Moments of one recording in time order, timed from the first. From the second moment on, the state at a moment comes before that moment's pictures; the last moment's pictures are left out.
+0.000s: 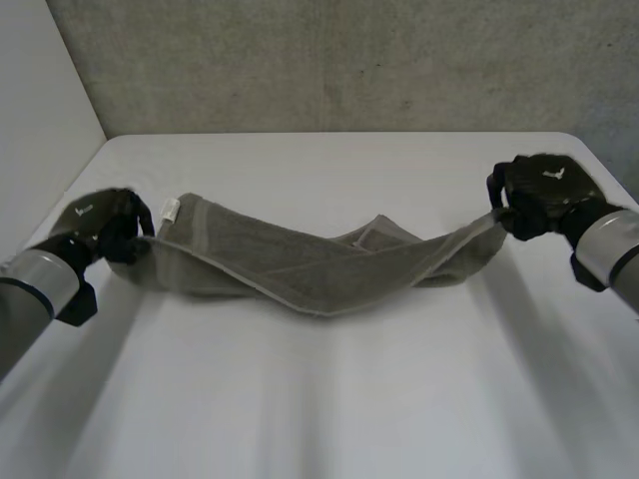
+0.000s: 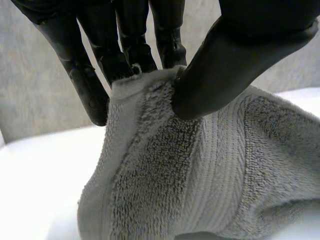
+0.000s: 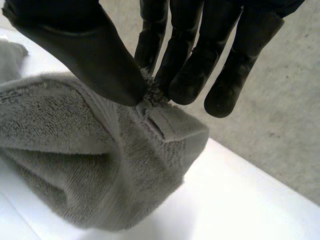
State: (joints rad) left arm 4.69 -1.80 -1.81 3.44 -1.20 3.06; right arm 1.66 -1.32 1.61 -0.12 1.14 2.89; left_hand 1.30 1.35 1.34 1.36 1.14; right_hand 1.33 1.32 1.35 1.34 1.15
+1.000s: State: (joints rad) left arm 4.54 -2.19 -0.50 3.10 -1.37 3.14; right arm 1.89 -0.91 0.26 0.13 1.61 2.50; left_hand 1.30 1.35 1.34 1.36 1.14; right_hand 1.33 1.32 1.35 1.35 1.16
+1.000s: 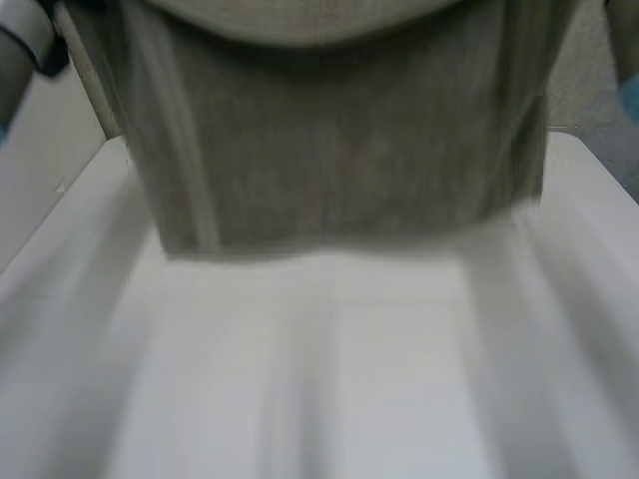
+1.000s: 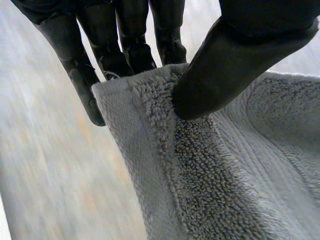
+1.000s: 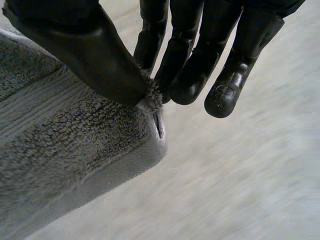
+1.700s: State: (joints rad) left arm 4.70 -2.08 -1.64 3.58 -0.98 3.25; right arm 1.72 -1.11 1.46 0.04 1.19 2.45; left_hand 1.30 1.35 1.34 1.36 1.15; right_hand 1.33 1.32 1.35 1.35 1.16
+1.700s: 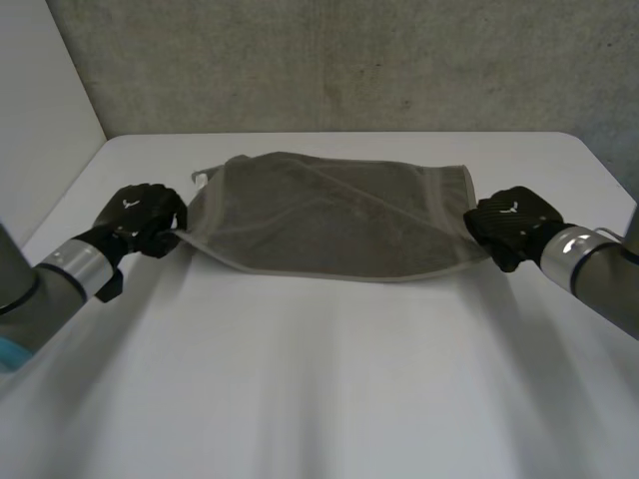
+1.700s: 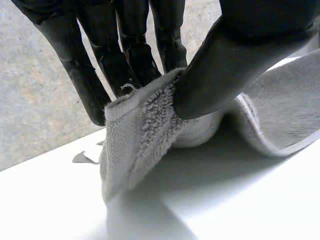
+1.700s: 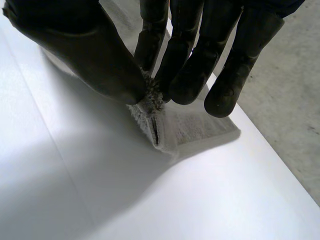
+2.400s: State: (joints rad) left arm 4.74 -2.09 -1.59 3.48 -0.89 3.13; right arm 1.60 -1.01 1.22 0.28 1.19 2.55; left_hand 1.30 1.36 1.34 1.36 1.15; right_hand 1.33 1.32 1.35 1.35 1.16
